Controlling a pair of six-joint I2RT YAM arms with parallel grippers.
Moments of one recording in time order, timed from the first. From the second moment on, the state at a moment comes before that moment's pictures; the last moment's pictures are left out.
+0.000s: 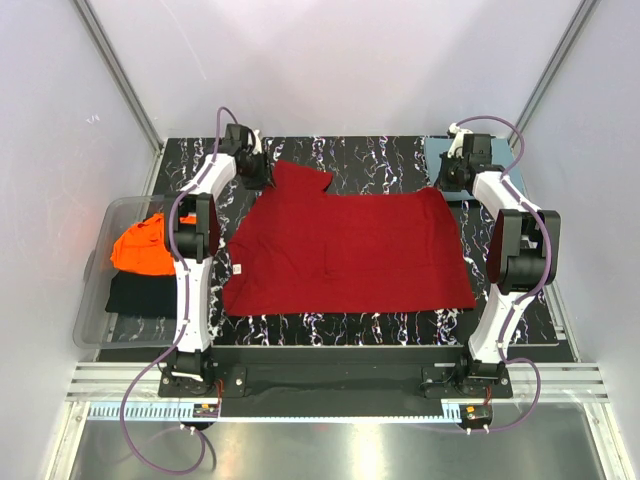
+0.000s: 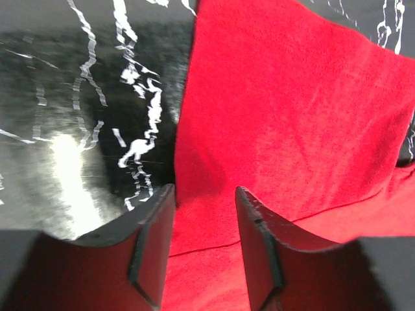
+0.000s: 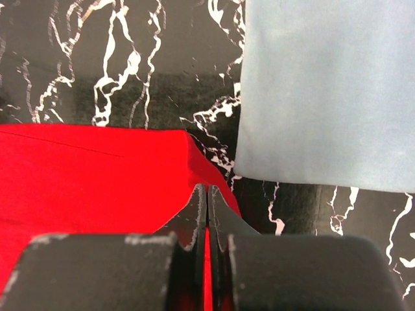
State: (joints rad) left arm -0.10 2.44 2.10 -0.63 0.29 -0.23; right arm -0.04 1.96 1.49 -0.28 -0.20 0.03
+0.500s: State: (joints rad) left arm -0.09 2.47 2.11 -0.64 0.38 -0.21; right arm -0.04 1.96 1.47 -0.28 -0.11 0.01
